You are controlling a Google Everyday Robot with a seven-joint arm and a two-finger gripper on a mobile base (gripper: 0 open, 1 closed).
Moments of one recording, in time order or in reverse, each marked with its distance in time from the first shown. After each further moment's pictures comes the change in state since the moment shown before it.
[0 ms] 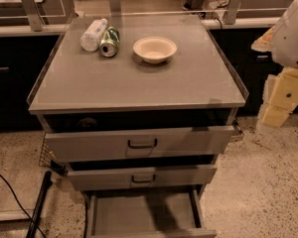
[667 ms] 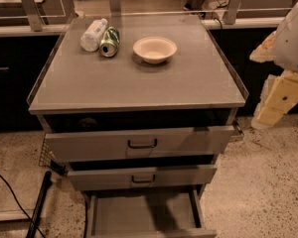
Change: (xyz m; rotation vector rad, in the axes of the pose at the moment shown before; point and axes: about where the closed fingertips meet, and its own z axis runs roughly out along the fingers) arm 0.000 0.002 0.002 0.012 -0.011 0.004
